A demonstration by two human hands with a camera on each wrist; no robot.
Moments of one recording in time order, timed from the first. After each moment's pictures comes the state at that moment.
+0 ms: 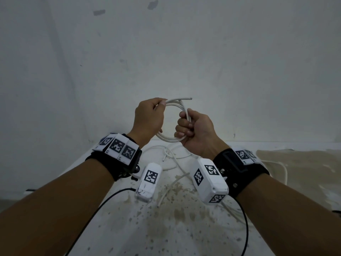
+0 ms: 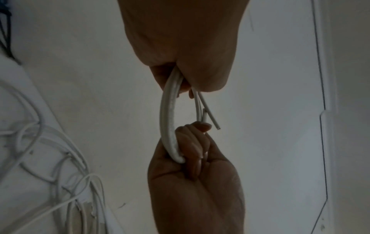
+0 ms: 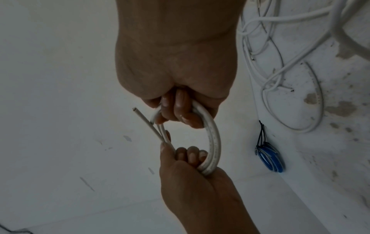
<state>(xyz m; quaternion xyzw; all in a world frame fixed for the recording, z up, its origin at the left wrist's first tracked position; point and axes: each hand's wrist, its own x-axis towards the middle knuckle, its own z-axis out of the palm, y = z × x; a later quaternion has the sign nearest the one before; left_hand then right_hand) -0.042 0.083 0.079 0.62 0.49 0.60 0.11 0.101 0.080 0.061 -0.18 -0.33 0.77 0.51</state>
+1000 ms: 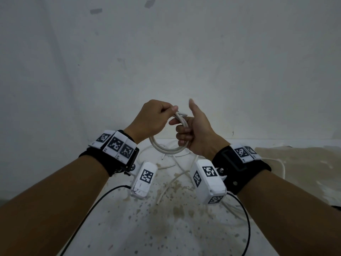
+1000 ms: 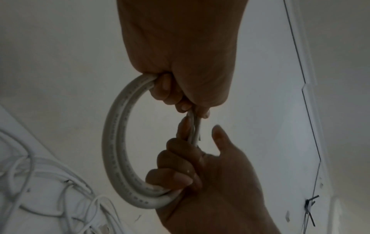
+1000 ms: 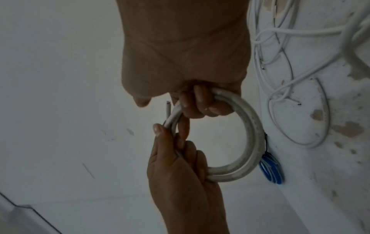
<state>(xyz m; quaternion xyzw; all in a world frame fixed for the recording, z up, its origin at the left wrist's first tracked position) -0.044 0.076 0.087 0.77 0.47 0.44 0.06 0.108 0.078 0.060 -0.32 -0.46 0.69 0.46</state>
